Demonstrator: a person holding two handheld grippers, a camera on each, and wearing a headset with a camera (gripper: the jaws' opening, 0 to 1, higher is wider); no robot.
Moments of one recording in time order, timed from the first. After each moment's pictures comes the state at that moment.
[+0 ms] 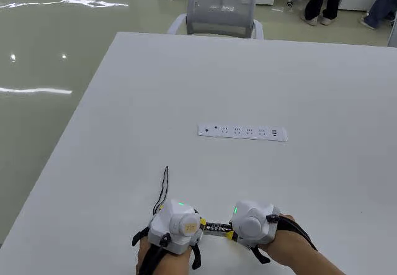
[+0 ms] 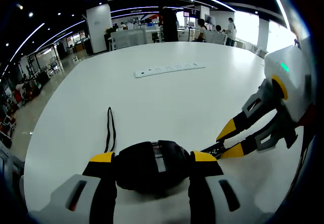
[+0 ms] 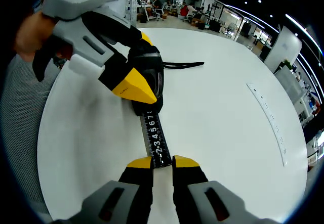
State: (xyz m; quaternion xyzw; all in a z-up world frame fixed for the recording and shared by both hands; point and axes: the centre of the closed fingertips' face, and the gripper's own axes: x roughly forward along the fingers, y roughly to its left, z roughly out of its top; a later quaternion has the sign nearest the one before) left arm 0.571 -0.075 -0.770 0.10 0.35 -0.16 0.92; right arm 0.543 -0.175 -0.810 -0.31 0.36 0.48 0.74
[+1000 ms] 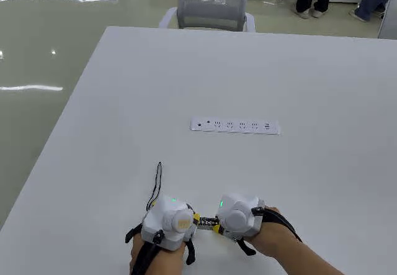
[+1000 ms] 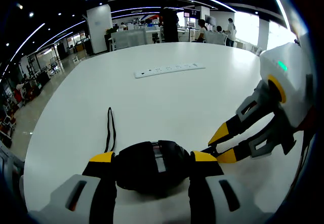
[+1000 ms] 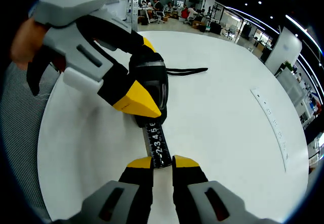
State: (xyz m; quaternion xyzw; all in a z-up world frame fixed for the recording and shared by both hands) left arm 0.572 -0.075 -0.770 0.10 0.34 -0.16 0.92; right arm 0.543 -0.157 -0.812 -0.31 0.35 0.48 0.74
